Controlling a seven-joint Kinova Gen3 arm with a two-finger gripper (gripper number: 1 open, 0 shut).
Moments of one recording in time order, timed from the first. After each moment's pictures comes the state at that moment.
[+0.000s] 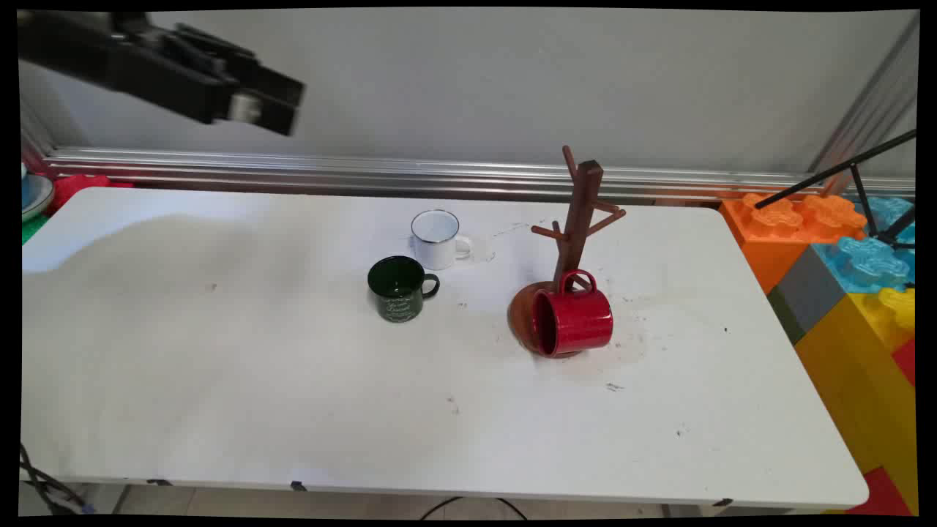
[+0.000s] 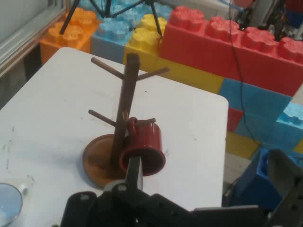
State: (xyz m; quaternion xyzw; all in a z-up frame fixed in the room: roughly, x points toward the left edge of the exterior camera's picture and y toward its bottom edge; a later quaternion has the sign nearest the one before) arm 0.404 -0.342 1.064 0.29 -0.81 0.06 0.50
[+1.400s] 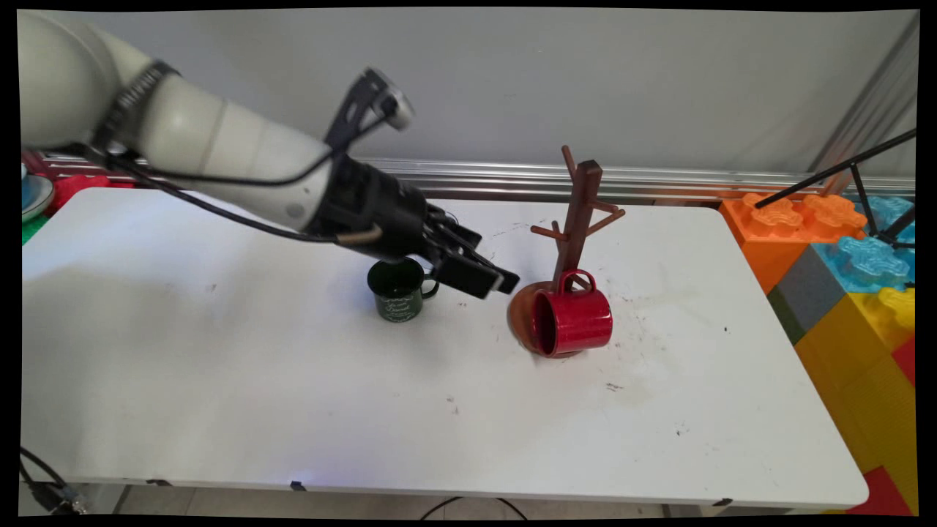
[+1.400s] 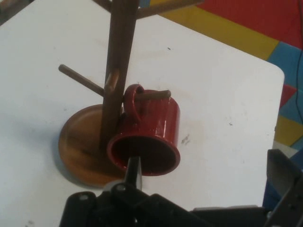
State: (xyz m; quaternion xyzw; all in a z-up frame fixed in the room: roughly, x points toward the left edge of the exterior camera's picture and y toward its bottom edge) arm 0.221 -0.376 0.920 0.35 -0.83 0.07 0.43
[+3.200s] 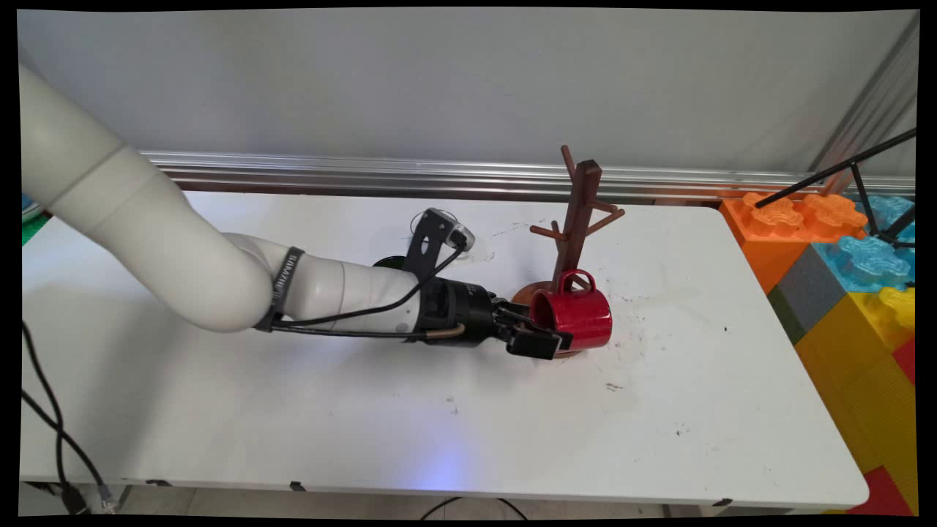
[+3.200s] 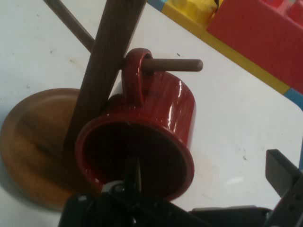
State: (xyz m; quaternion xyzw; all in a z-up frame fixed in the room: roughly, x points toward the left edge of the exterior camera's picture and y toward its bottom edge) arm 0.166 -0.387 0.763 0.43 -0.75 0.04 0.50
